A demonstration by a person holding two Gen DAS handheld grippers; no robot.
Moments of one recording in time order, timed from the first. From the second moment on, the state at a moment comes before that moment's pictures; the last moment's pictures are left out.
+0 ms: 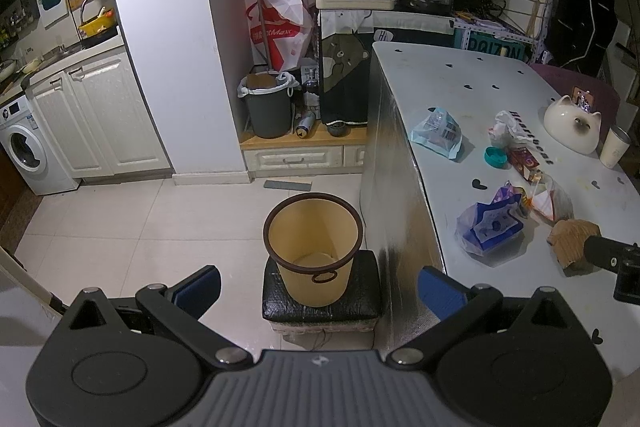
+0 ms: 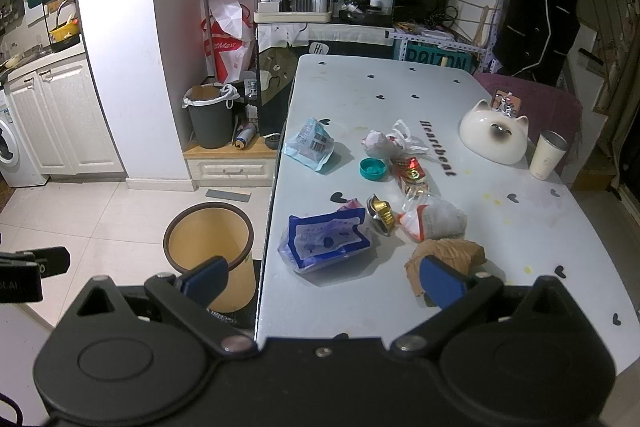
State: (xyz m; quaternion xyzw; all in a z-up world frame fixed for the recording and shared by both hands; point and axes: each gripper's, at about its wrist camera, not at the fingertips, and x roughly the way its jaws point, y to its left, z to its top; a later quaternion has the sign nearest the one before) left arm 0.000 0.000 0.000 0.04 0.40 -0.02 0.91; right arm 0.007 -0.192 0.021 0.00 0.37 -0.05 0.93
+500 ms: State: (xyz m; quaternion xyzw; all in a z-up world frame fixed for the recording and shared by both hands) left arm 0.000 0.000 0.000 0.04 0.40 -0.02 0.91; right arm 0.007 -0.191 0.021 0.00 0.37 -0.06 0.93
